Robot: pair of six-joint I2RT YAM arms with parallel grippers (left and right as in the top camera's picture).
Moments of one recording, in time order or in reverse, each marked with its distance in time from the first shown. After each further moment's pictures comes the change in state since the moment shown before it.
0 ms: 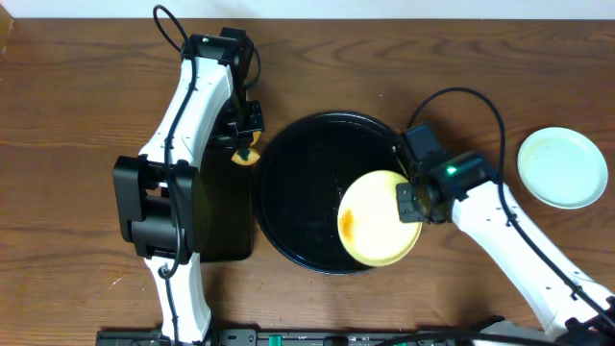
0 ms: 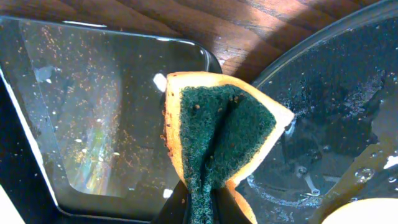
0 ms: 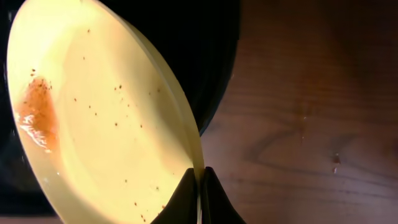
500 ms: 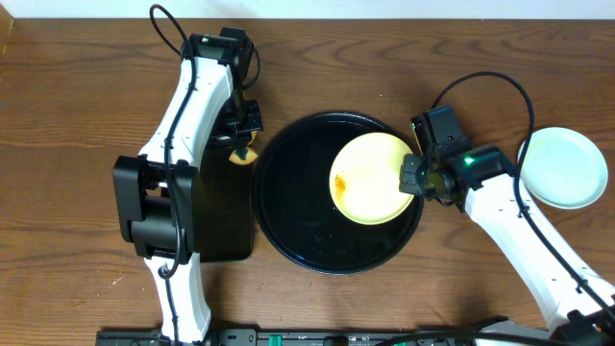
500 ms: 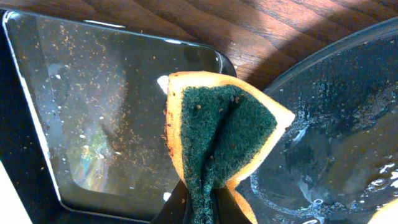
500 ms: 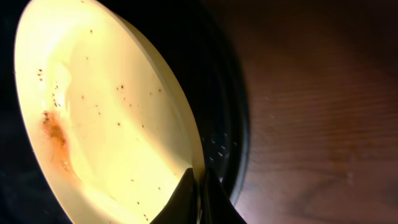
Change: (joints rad) left arm 0.000 0.000 0.000 0.001 -0.033 -0.045; right arm -0.118 0.006 0.000 0.209 -0.087 0.133
